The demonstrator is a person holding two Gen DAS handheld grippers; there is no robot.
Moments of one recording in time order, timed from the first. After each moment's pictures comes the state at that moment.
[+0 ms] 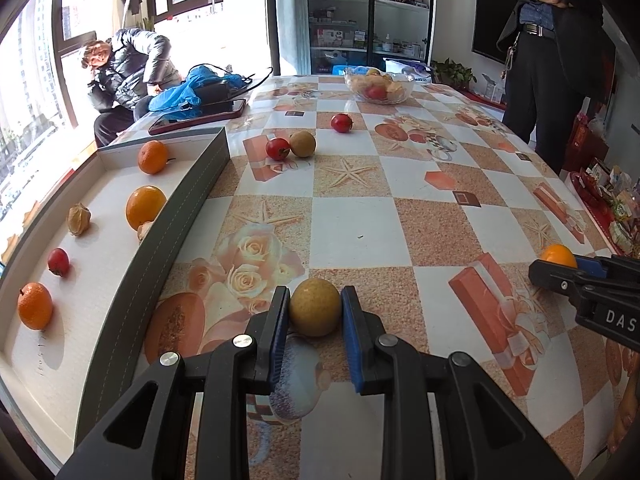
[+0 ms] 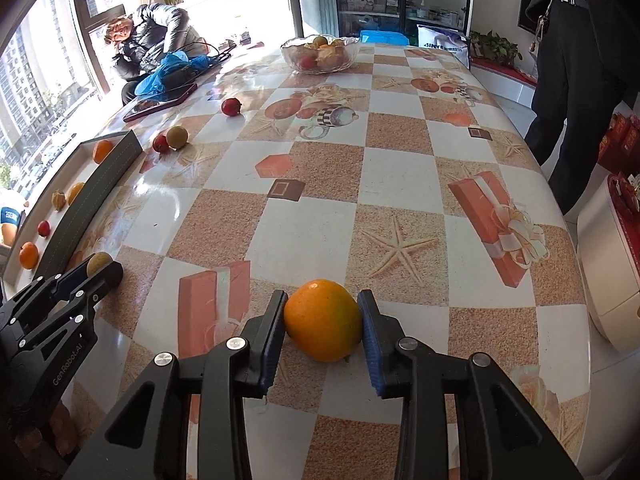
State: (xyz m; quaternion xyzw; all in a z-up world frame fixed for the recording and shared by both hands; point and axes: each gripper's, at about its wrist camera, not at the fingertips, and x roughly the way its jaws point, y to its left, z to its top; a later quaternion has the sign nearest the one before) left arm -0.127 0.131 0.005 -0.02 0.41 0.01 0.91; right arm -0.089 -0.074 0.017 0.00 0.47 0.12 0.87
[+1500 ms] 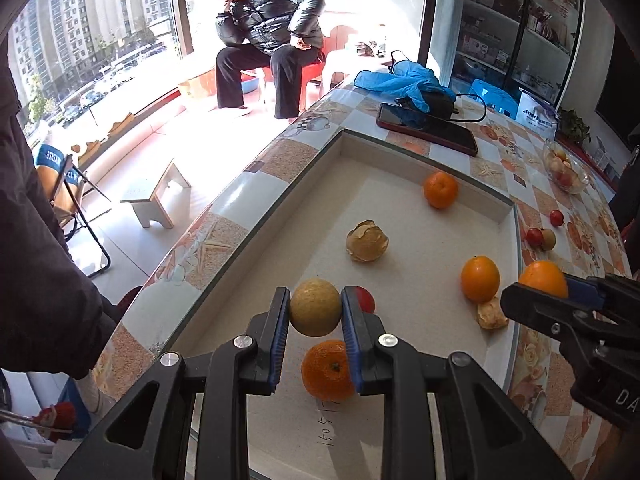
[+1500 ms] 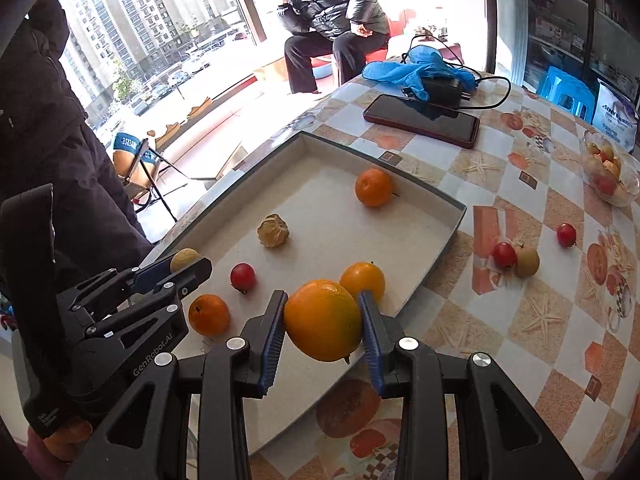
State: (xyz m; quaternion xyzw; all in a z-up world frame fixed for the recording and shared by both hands) left arm -0.133 0.358 0.047 -0.12 0.46 0.19 0.86; right arm -0.056 0.201 0.091 -0.07 0.47 0.38 0.79
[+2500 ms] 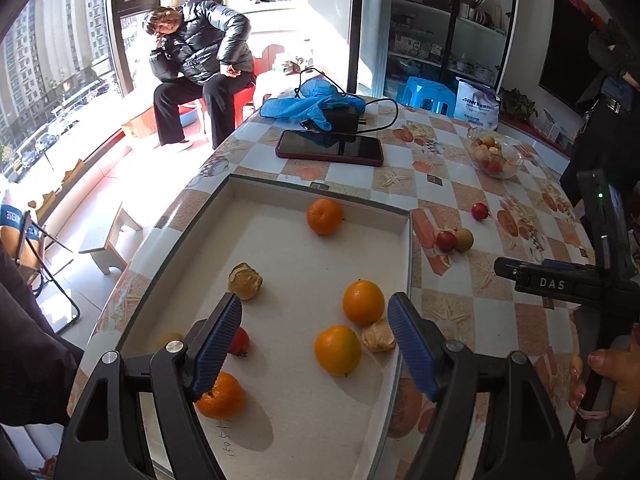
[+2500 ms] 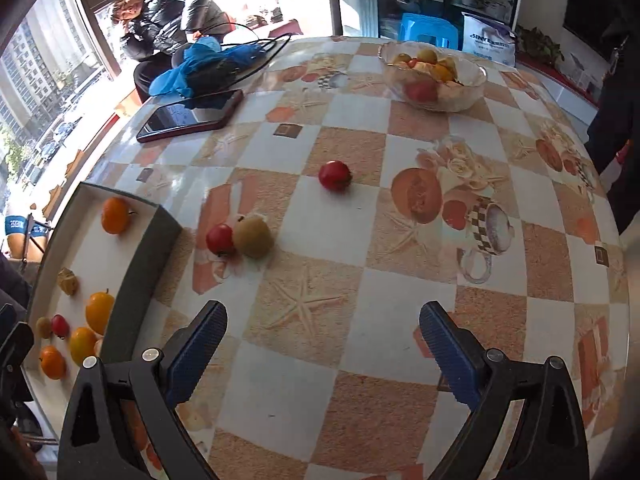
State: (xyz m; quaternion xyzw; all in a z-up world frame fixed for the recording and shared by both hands) left arm -0.094 0.282 0.084 -0.08 0.43 0.08 0.89; right arm 0.040 0.050 0.043 -0.01 0.52 0.14 0.84
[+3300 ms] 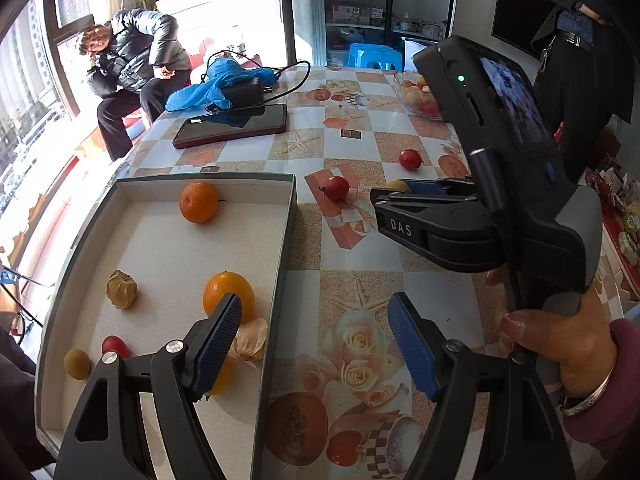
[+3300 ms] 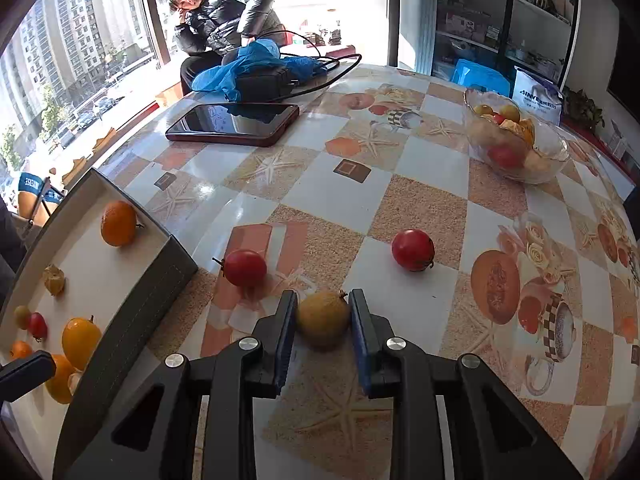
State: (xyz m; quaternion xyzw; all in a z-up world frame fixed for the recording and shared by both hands) left arm -0.060 0.200 0.046 -0.02 0.47 0.02 0.88; right arm 0.063 0.104 0.024 -0.06 0.44 0.24 0.86
